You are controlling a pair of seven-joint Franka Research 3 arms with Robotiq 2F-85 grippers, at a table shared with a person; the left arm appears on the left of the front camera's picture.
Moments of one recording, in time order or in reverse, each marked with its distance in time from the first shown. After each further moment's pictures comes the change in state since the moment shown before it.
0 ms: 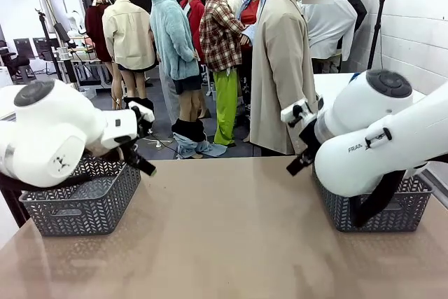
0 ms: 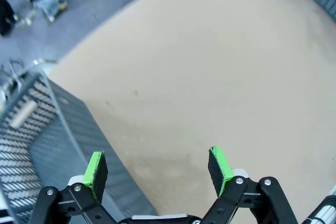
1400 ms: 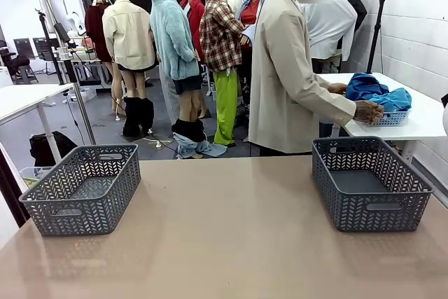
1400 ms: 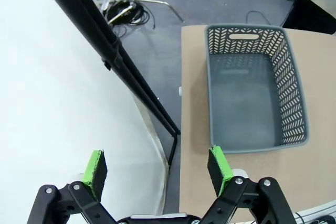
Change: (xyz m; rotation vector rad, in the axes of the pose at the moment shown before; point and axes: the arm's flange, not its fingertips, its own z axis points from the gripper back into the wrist) left arm -0.147 0.215 0.240 0.393 0.099 0.514; right arm -0.124 -0.257 0.132 -0.654 -0.029 -0.508
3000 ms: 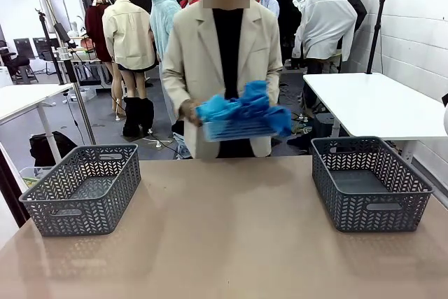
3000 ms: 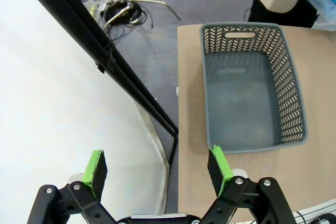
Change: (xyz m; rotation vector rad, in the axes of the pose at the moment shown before) left arm 0.003 -0.007 -0.002 -0.004 0.003 -0.019; right arm 0.001 -0.001 0.001 -0.002 -0.003 0.001
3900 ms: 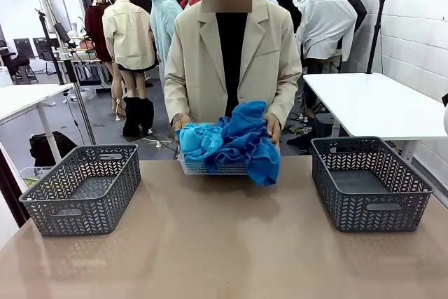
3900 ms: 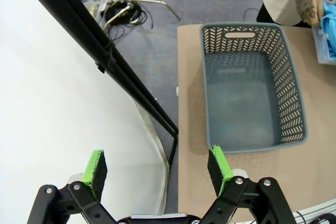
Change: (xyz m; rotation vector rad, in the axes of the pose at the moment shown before) left arm 0.000 0.000 0.000 0.000 0.000 0.000; right arm 0.000 0.000 0.000 0.000 0.000 0.000
